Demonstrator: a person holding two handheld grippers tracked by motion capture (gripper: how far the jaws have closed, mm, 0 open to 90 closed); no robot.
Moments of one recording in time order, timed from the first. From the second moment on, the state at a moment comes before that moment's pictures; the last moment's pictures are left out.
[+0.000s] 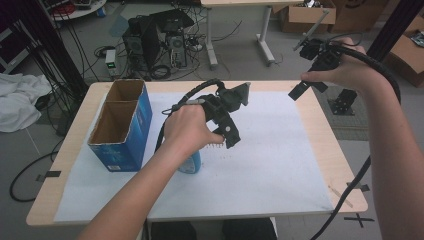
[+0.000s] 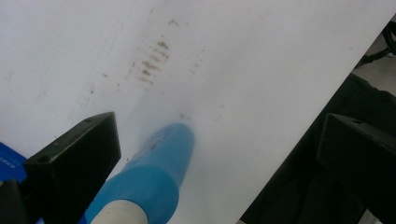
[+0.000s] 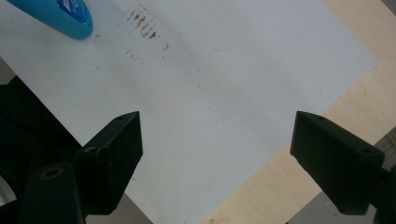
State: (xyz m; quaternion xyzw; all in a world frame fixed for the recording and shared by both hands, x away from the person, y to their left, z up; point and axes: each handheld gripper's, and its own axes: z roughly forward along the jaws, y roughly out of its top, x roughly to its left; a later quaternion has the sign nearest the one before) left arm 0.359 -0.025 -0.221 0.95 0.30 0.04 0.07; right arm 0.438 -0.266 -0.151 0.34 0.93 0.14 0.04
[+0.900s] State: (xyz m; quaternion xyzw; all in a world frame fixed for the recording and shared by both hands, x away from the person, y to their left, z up) left arm 0.359 -0.022 -0.213 0.95 0.30 0.04 0.08; right arm 0.436 -0.277 -0.155 0.34 0.93 0.15 0.04
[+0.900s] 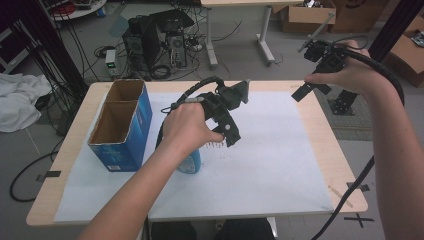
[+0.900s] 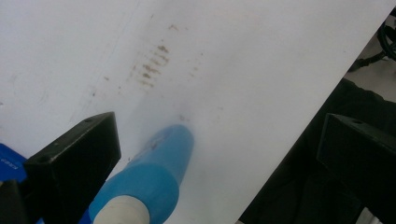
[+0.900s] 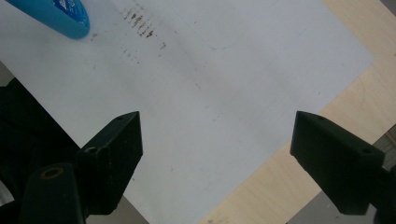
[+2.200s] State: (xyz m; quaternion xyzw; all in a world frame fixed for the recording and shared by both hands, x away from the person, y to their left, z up) left arm 0.356 0.027 -0.194 0.95 0.28 0.06 0.12; right arm 0.437 -0.274 -0.161 0.35 0.93 0.15 0.04
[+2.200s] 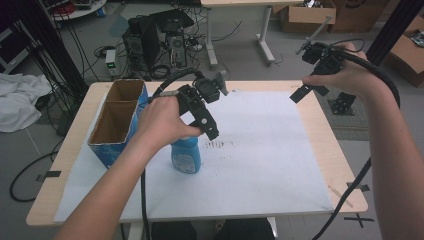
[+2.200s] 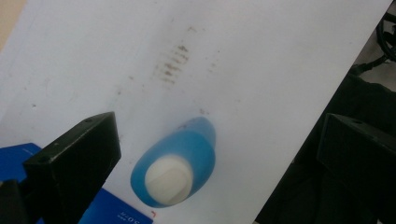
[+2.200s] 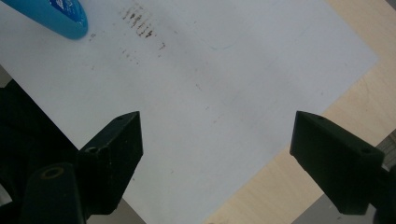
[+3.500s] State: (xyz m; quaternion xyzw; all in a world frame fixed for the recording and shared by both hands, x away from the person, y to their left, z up) left arm 0.358 0.060 -0.199 0.95 0.27 0.06 0.11; right arm 0.438 -0.259 -0.175 0.34 0.93 0.15 0.03
